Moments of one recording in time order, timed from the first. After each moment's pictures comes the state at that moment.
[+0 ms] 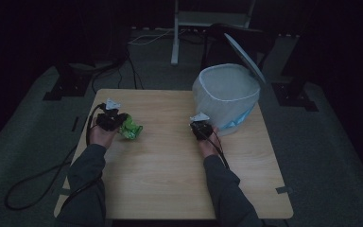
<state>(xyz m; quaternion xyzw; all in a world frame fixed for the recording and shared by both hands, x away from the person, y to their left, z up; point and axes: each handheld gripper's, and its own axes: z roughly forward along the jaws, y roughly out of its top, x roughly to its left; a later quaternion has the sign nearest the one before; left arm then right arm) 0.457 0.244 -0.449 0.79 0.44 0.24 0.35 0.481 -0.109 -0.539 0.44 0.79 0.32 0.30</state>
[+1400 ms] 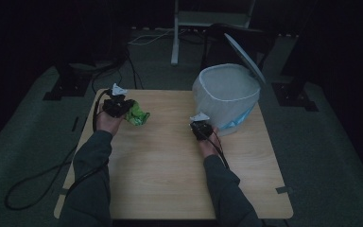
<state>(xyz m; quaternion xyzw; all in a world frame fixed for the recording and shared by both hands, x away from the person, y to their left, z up) 0.483 0.219 -0.410 0.78 0.42 0.26 0.37 0.481 -0.110 -0.539 0.44 0.79 0.32 0.30</state>
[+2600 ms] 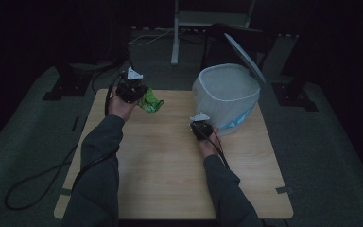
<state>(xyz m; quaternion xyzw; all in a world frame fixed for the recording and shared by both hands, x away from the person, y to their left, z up) 0.500 0.168 -0.357 0.80 0.37 0.27 0.39 0.481 -0.109 -0.539 0.44 0.79 0.32 0.30</state>
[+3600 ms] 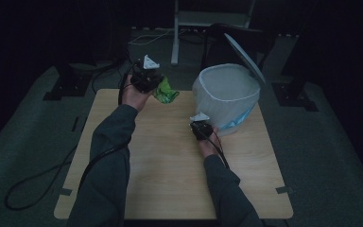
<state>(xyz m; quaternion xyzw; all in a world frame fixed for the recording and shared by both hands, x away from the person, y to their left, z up) 0.506 0.118 -0.317 0.80 0.33 0.28 0.41 0.481 -0.109 -0.539 0.44 0.79 0.32 0.30</state>
